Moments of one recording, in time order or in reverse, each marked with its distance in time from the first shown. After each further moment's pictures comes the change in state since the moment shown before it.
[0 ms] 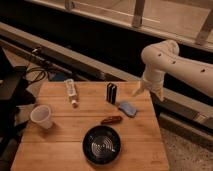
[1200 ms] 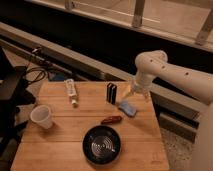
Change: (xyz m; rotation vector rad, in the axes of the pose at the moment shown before) arm -0.025 0.058 0.050 -0.158 0.054 -0.122
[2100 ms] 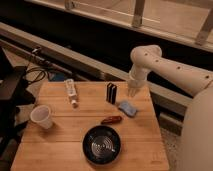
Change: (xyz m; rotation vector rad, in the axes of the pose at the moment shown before) arm -0.029 0.028 0.009 -0.015 0.011 -0.025
